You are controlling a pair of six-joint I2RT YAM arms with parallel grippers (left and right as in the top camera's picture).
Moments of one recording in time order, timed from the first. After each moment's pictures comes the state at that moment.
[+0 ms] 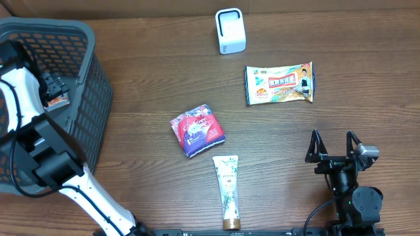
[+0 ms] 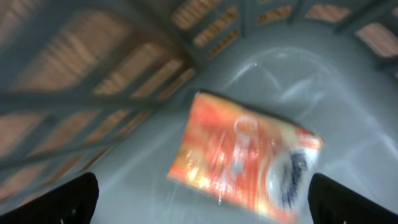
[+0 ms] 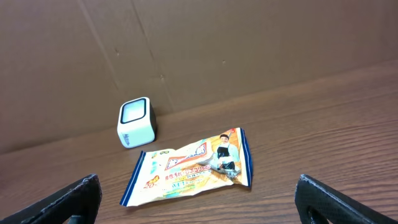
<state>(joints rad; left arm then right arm) 0.58 2.28 1.98 -0.94 -0.23 -0.13 0.08 0.01 0.02 -0.03 0.02 0.29</state>
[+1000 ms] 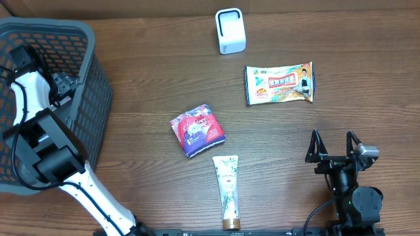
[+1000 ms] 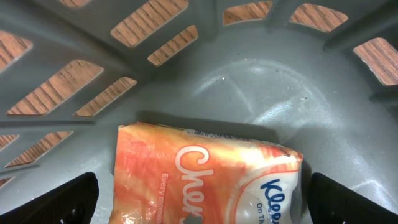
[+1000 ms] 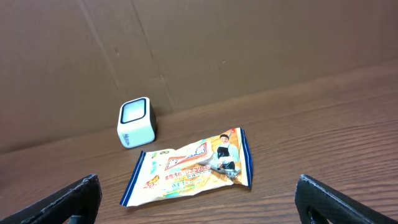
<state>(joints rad) 0.56 2.31 1.89 -0.79 -0.18 -0.24 0.08 0.01 0.02 -0.03 0.02 0.29</state>
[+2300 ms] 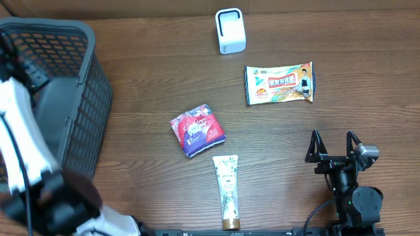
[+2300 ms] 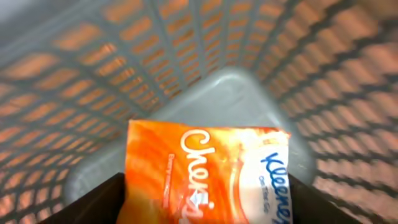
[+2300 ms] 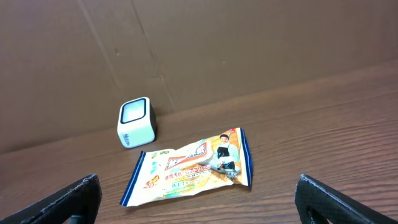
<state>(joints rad) 0.55 1.73 1.85 -1.06 -0.19 -0.26 0.08 0.01 0.02 -0.03 0.02 0.29</state>
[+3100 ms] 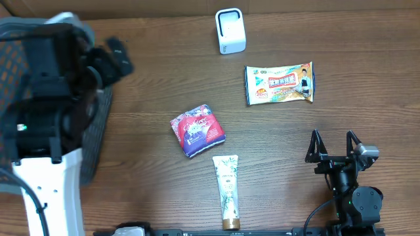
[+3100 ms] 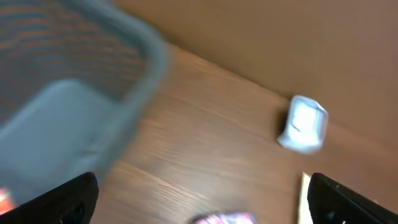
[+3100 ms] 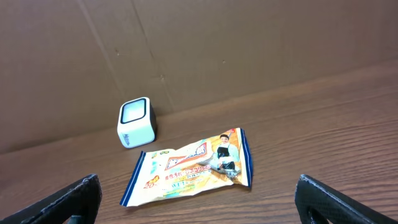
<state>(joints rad) 0.03 1.35 1.85 -1.16 -0.13 -0.44 0.08 0.01 0.02 -0.03 0.02 0.29</state>
